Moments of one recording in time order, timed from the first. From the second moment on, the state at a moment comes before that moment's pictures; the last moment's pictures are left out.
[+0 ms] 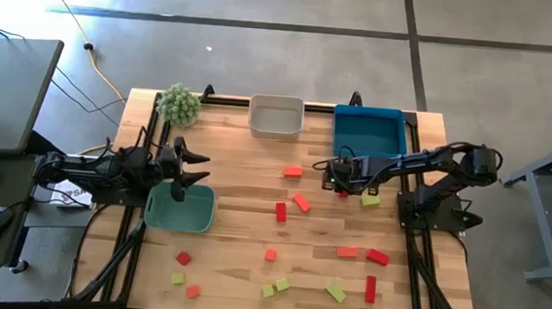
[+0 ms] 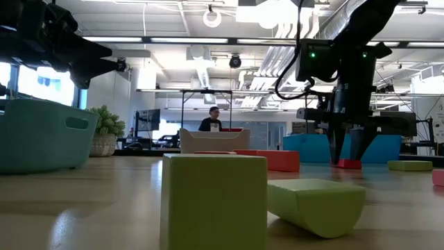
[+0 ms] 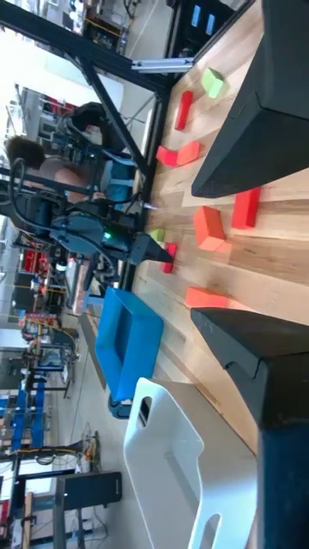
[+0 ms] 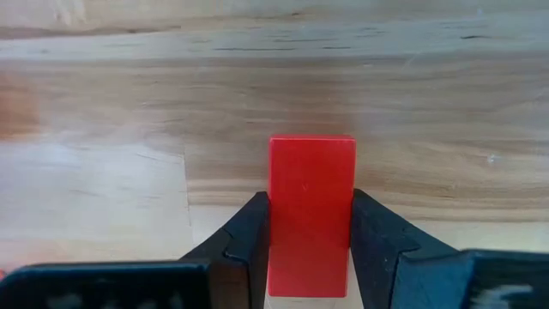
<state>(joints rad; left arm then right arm) 0.12 0.05 0.04 -0.02 -0.17 -0.15 -0.14 1.52 0.72 -0.61 0.14 1.44</state>
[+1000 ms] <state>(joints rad) 0.12 0.05 0.04 0.06 -0.19 -0.18 -0.37 1.51 1.26 -1.02 0.56 0.97</state>
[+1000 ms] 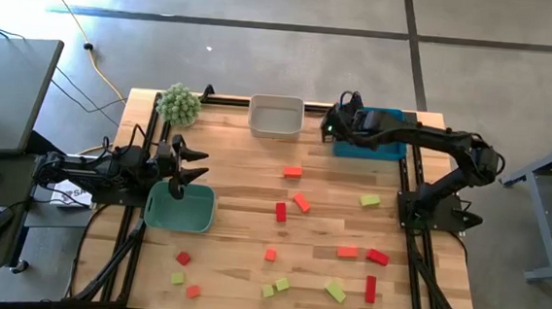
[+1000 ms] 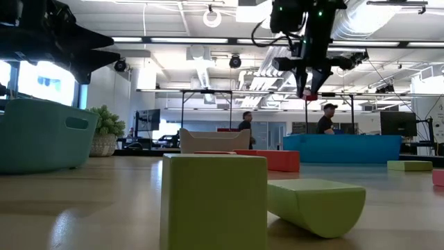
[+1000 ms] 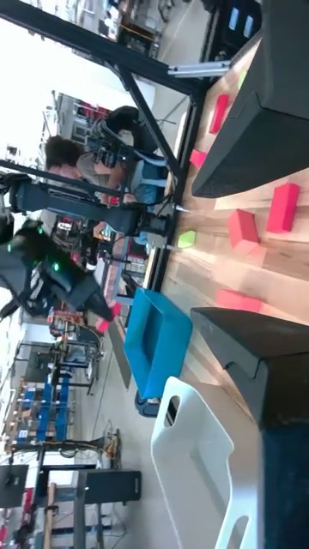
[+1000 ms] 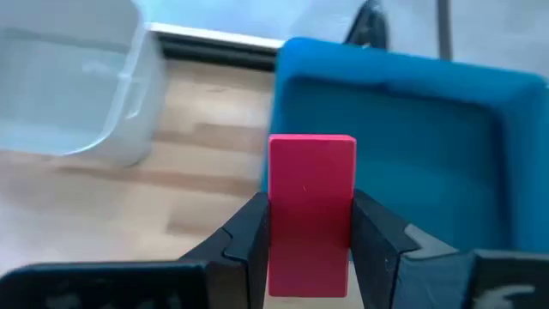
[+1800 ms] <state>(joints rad) 0.12 0.05 0.04 0.13 -0.19 -0.51 -0.77 1.74 1.26 -0.98 0.19 0.64</state>
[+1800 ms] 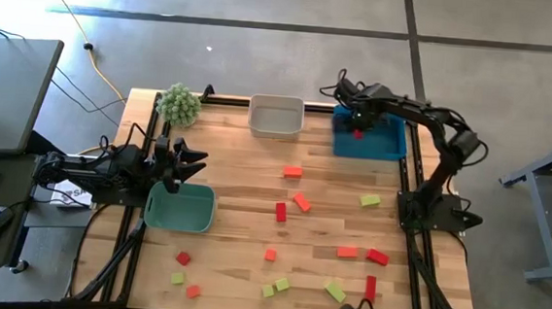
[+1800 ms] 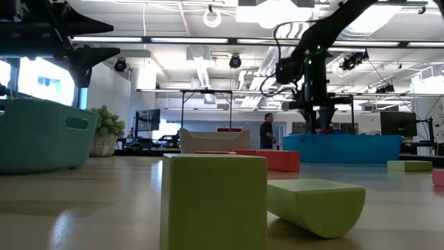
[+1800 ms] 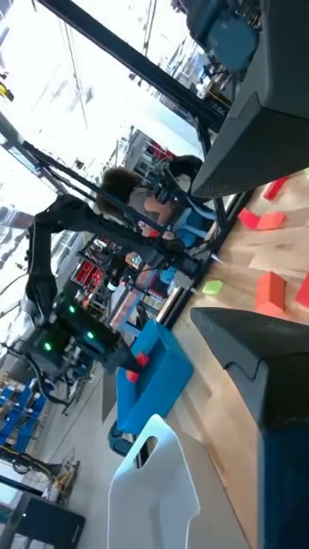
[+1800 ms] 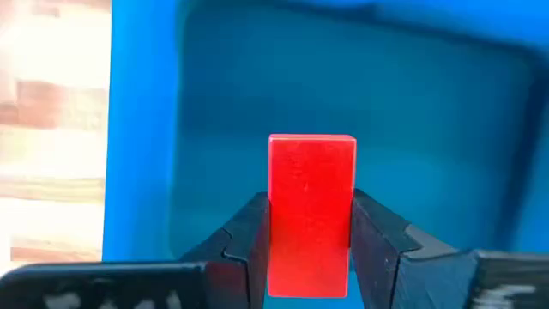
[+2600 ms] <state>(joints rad) 0.12 0.11 0.22 -0.10 -0.16 -0.51 -0.75 1.82 1.39 -1.05 0.13 0.56</state>
